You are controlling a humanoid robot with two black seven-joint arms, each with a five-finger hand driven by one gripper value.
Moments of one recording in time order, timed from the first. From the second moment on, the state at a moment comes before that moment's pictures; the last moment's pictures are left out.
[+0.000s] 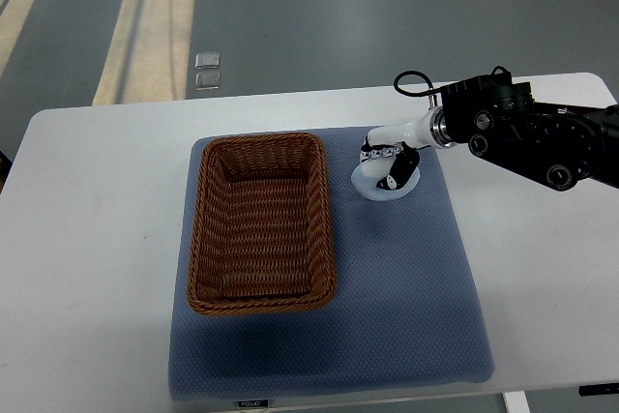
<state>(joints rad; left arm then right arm) -0.05 0.00 -0.16 -0.11 0.06 -0.05 -0.03 1.15 -0.31 0.14 0.92 -1.31 0.46 -0.08</state>
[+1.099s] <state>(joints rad) -0.05 0.00 -0.16 -0.11 0.06 -0.05 -0.03 1.28 -0.08 0.22 0.91 -1.21 0.38 -0.03</state>
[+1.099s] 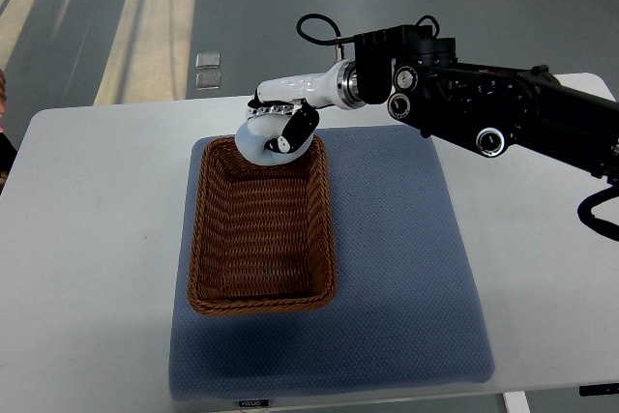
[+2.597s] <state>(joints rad) -0.05 0.00 -0.16 -0.11 0.06 -0.05 -0.03 0.99 -0.14 0.79 0.86 -0.93 0.30 0.02</state>
